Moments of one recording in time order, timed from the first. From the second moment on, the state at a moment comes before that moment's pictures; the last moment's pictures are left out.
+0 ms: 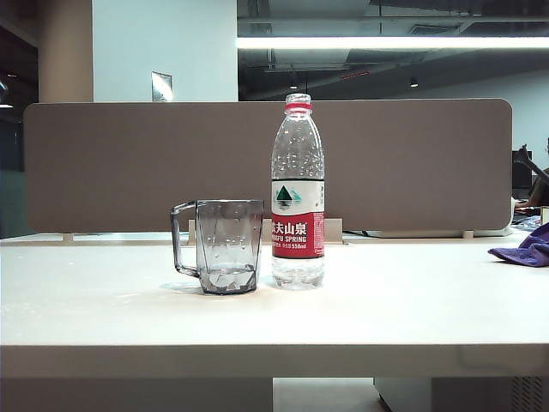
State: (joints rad) left arm -0.11 0.47 0.50 -0.52 0.60 0.10; right arm 0.07 0.00 0.01 -0.20 -0.02 0.00
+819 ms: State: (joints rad) left arm -0.10 0.01 0.09 -0.09 0.06 0.19; right arm 0.07 0.00 0.01 -0.19 -0.02 0.00
